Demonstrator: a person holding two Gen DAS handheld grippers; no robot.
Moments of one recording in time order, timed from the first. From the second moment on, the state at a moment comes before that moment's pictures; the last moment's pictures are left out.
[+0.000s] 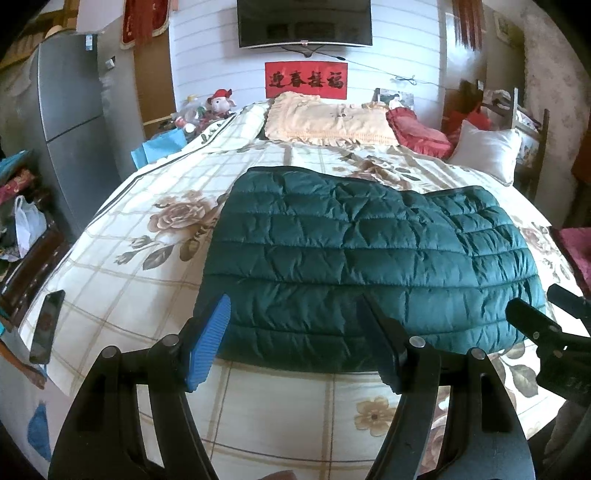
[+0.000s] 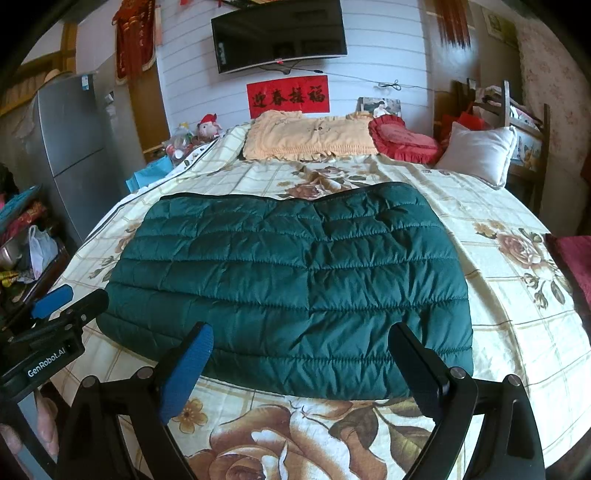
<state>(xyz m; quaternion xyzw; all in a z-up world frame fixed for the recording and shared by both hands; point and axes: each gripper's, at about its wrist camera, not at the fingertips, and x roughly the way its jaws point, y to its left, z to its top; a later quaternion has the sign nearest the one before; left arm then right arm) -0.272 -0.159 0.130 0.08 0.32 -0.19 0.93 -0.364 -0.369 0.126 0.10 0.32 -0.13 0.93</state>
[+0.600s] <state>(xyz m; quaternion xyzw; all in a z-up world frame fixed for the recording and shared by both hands) -0.274 -0.161 0.130 0.08 0.32 -0.19 0.93 -0.362 -0.367 0.123 0.11 0.33 -0.13 0.93</state>
